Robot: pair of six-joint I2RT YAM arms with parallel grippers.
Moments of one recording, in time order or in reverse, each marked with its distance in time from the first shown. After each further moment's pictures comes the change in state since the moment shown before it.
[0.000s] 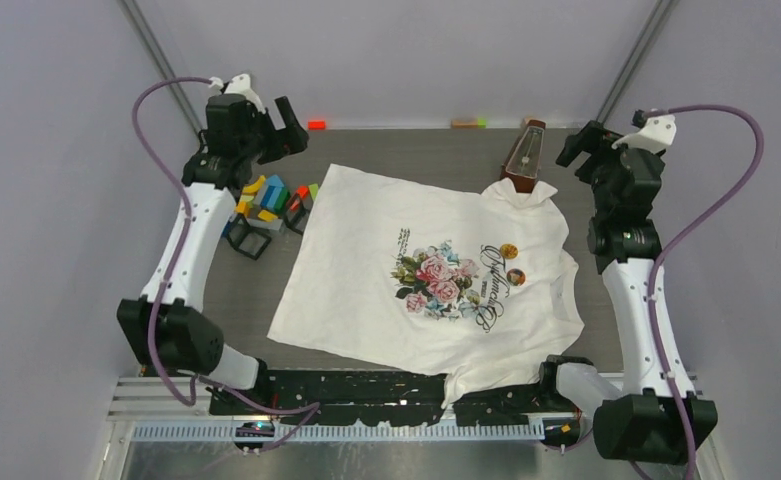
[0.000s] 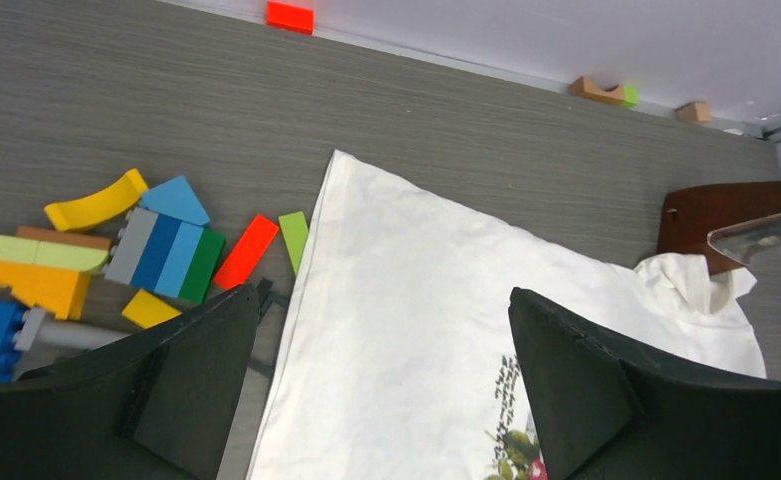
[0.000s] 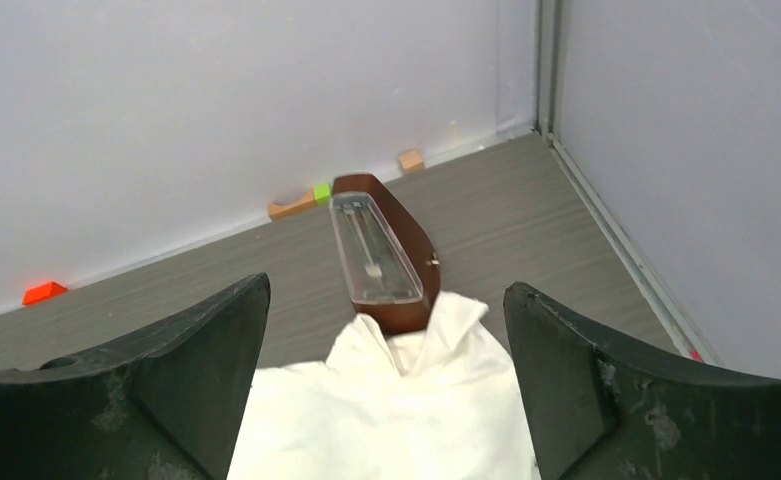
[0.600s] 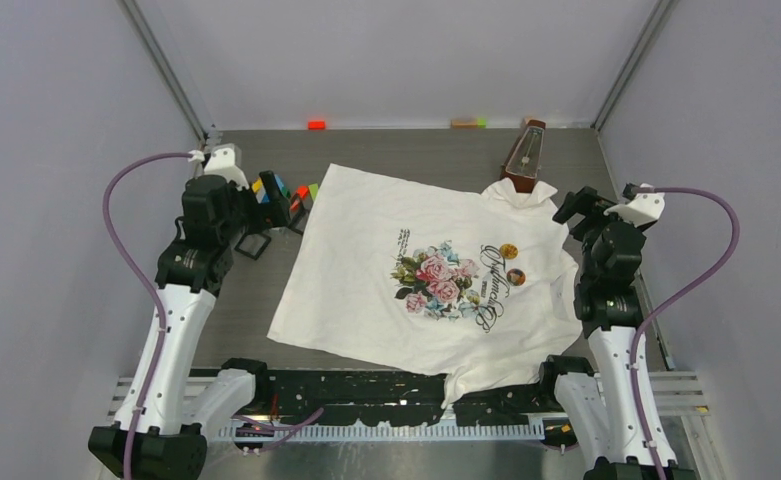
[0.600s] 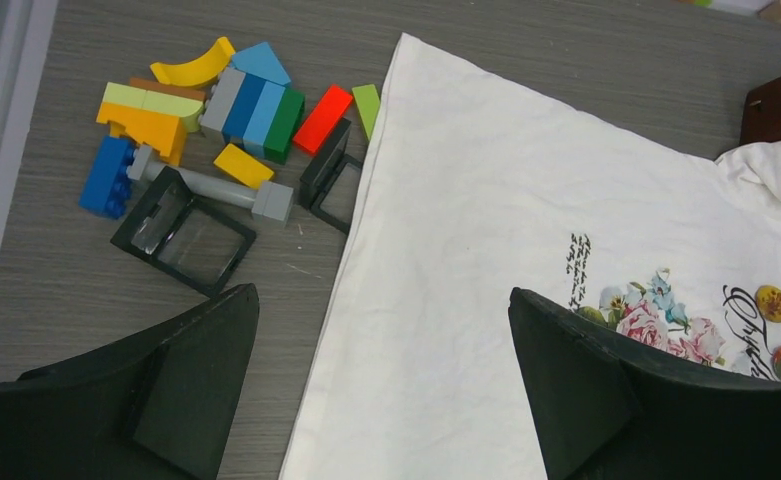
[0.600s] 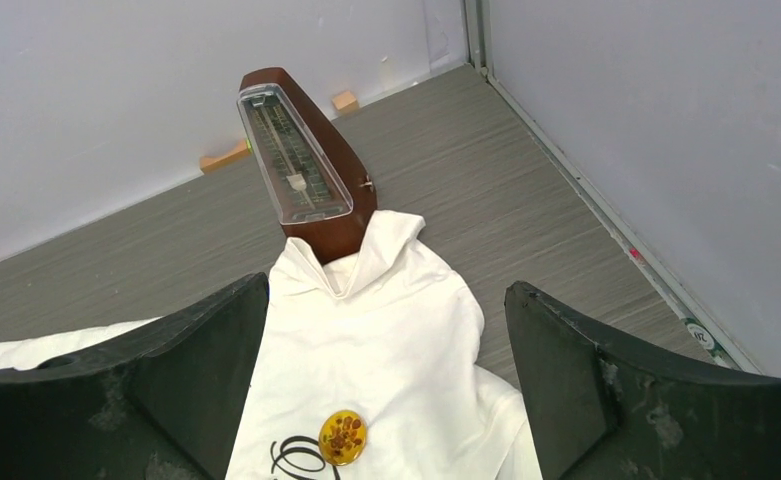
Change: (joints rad) left arm -0.009 -0.609 -0.484 -0.122 -0.087 0.090; right arm 0.000 -0.411 -0.468 0.064 0.117 0.006
